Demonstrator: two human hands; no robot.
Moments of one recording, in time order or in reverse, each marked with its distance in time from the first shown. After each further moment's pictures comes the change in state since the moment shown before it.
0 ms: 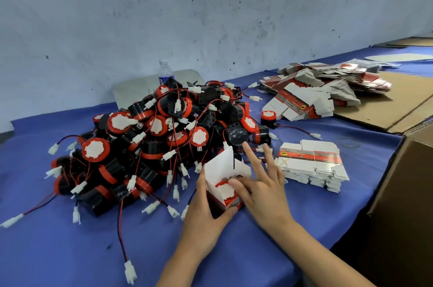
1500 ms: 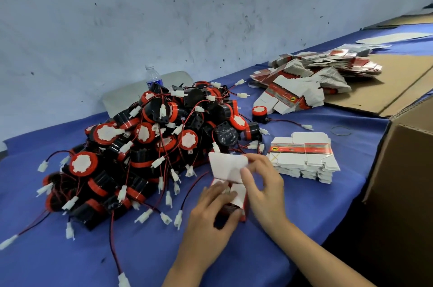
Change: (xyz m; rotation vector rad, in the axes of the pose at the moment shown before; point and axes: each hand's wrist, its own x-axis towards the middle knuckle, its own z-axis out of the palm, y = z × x) left_hand -0.002 0.011 0.011 0.243 0.016 0.392; right_hand 0.002 -0.005 -0.019 0.803 0.186 0.318
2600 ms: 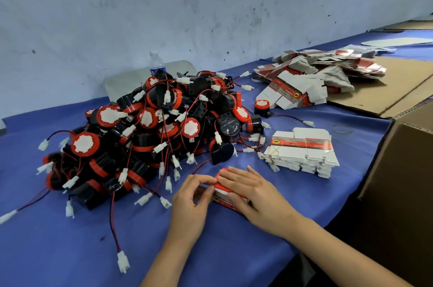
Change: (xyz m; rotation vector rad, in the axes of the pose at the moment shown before) left_hand -0.003 -0.012 -0.013 -0.301 0.167 -0.209; right_hand -0.012 0.003 -0.023 -0.622 -0.774 -0.250
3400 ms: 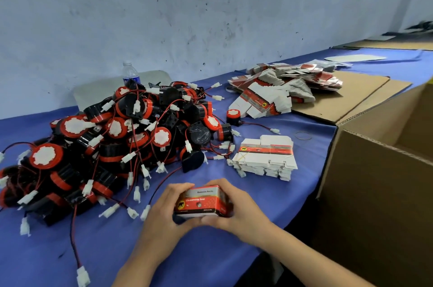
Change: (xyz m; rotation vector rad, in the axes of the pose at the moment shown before) left_hand -0.007 0.007 0.000 0.172 -0.222 0.144; right_hand -0.030 -0.012 -0.017 0.675 0.077 0.229
